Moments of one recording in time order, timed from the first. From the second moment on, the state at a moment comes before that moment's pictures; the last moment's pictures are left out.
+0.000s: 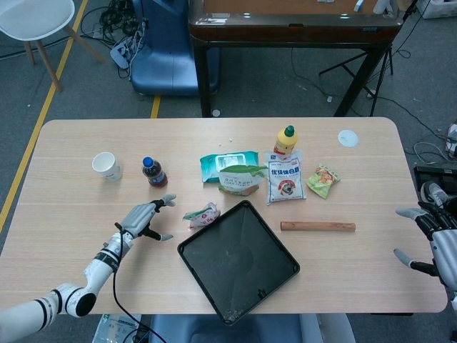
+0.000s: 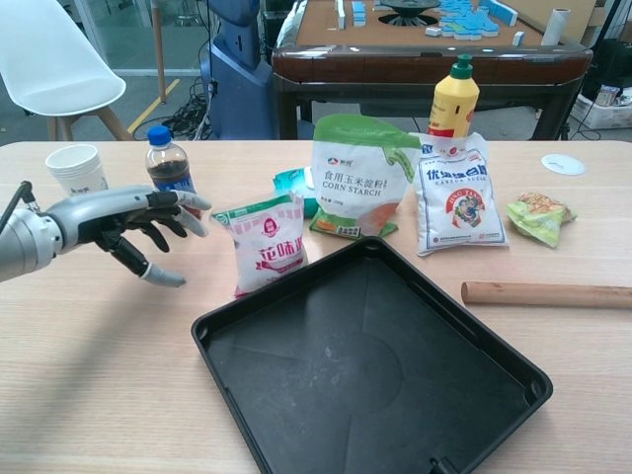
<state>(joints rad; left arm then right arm) -0.65 -1.56 -0.20 -1.30 1.28 0.75 -0.31 0.05 -0.87 0.04 -1.79 -1.58 1.54 0.16</state>
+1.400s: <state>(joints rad) -0.84 -1.83 -0.26 -1.01 1.22 0.63 -0.44 0.01 -0.86 0.04 -1.76 -1.55 1.56 0.19</state>
